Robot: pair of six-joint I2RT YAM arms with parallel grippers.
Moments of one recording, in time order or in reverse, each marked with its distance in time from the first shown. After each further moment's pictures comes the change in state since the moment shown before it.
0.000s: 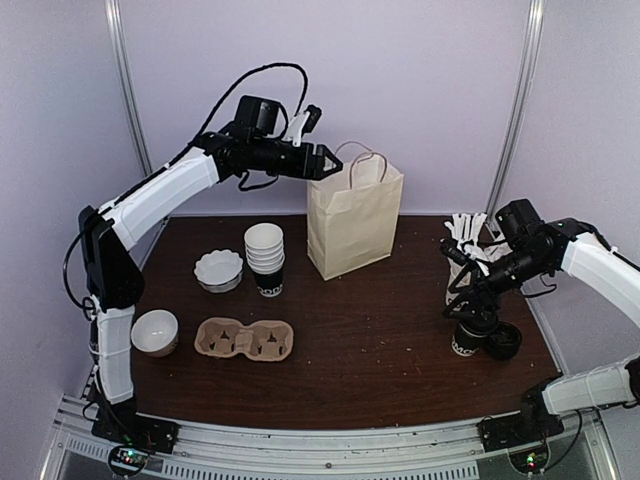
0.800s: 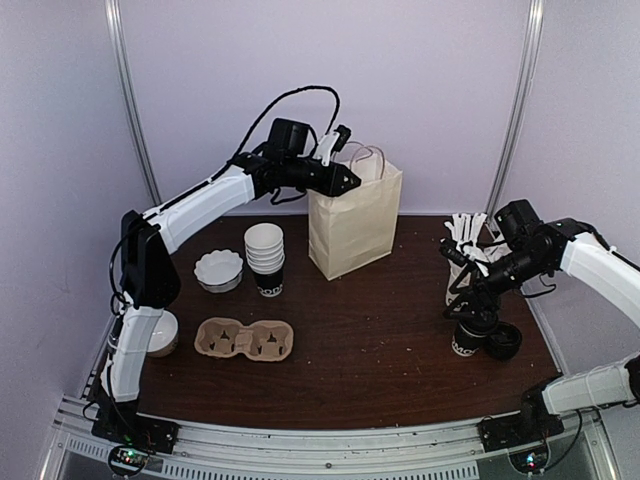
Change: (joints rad) left arm -0.043 0.240 0.157 0.114 0.056 0.088; right arm 0.000 0.005 -0.002 0.000 0.022 -0.001
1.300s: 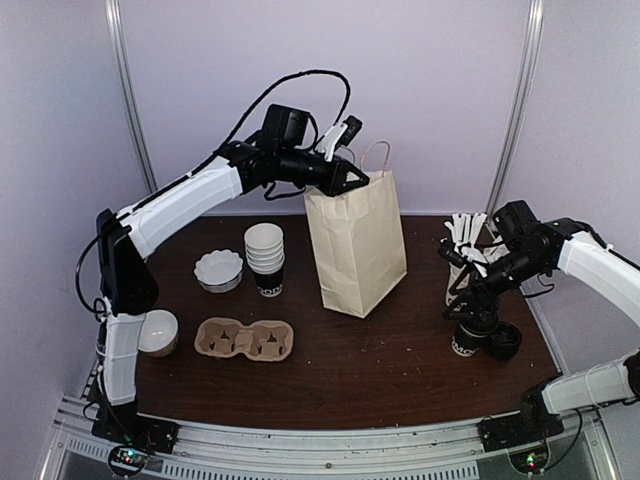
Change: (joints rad) left arm -0.061 -0.130 -0.074 -0.055 0.050 0.068; right arm 0.000 0.020 0.000 0.000 0.014 -0.003
